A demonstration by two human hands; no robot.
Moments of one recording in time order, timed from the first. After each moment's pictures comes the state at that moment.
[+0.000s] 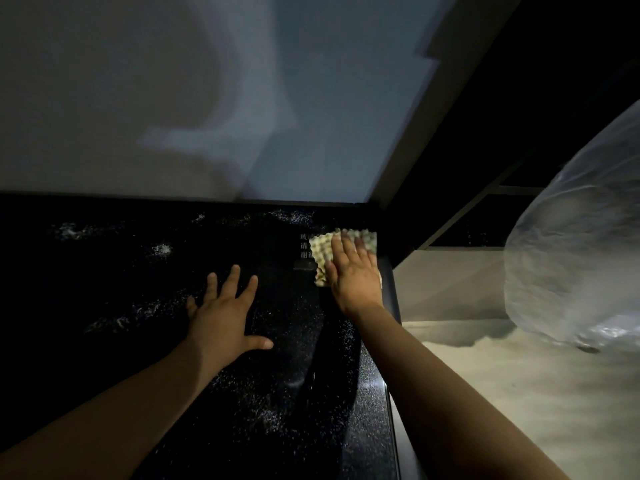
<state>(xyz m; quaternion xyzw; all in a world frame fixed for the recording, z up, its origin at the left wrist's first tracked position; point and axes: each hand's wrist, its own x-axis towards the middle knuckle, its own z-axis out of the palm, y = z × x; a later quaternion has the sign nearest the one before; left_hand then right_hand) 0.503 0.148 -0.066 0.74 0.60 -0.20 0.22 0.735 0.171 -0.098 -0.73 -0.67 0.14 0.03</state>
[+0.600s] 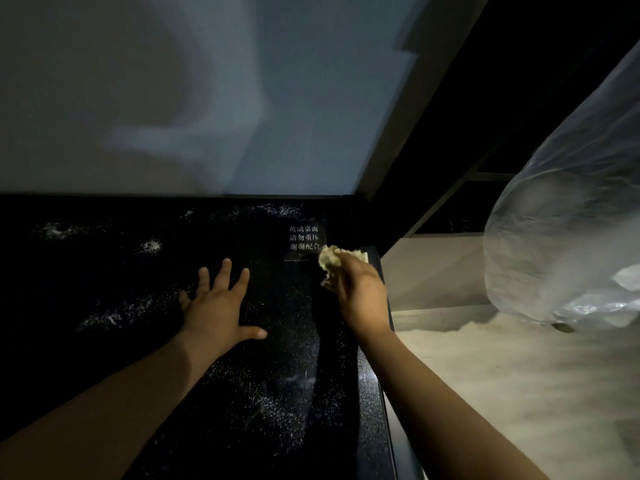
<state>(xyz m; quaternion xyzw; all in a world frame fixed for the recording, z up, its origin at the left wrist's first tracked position) 0.505 0.149 -0.061 0.74 0.60 -0.21 0.23 0.737 0.118 -0.081 -0.73 -0.61 0.13 0.27</state>
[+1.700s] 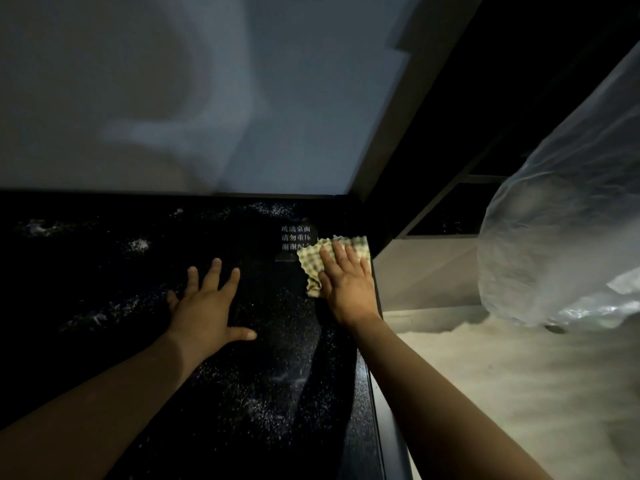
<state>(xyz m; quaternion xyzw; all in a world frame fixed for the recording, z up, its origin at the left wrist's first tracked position) 0.506 0.149 -0.061 0.75 0.60 -0.20 0.22 0.750 0.133 -0.101 -0.73 -0.66 0.15 0.05</state>
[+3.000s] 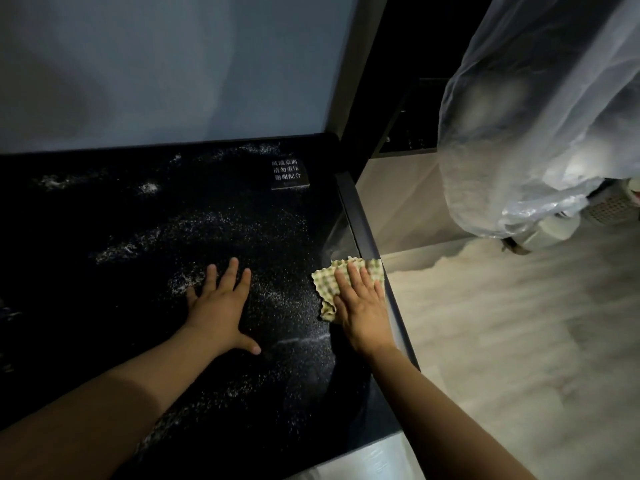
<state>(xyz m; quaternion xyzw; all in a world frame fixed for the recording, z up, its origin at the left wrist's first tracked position) 0.461 0.024 -0.056 0.80 0.49 -0.27 0.22 0.694 -0.081 -0.110 -0.78 -0.59 0.17 0.10</state>
